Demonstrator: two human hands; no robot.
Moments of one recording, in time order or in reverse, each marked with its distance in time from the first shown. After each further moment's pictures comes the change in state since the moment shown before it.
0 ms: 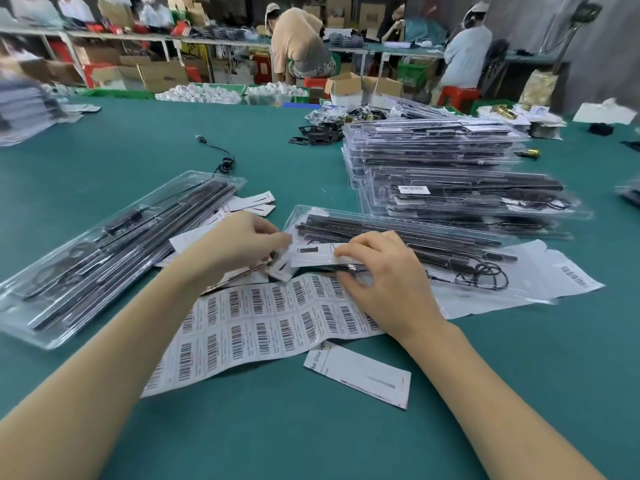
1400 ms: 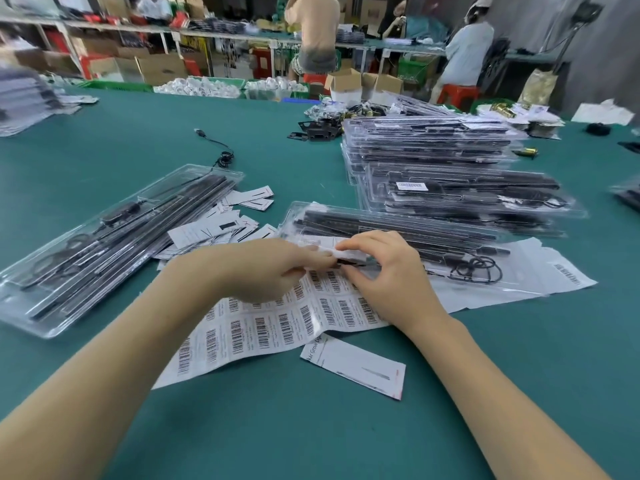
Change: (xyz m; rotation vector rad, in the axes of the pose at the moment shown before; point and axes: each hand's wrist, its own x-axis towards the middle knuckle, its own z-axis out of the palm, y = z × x) left_hand -0.027 0.024 0.012 0.625 -0.445 0.499; right_hand -0.001 0.014 0.000 0.140 -0.037 0.078
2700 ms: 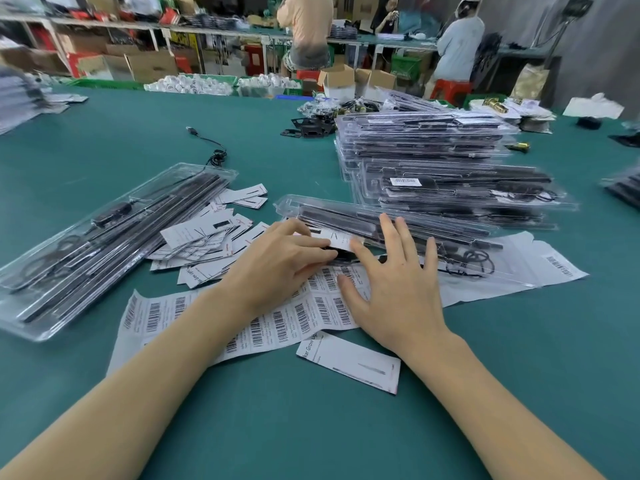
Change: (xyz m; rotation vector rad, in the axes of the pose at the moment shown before) left_hand 0.020 0.002 0.044 0.142 0.756 0.233; right_hand -0.025 -0.020 -0.005 -0.581 -0.161 0.195
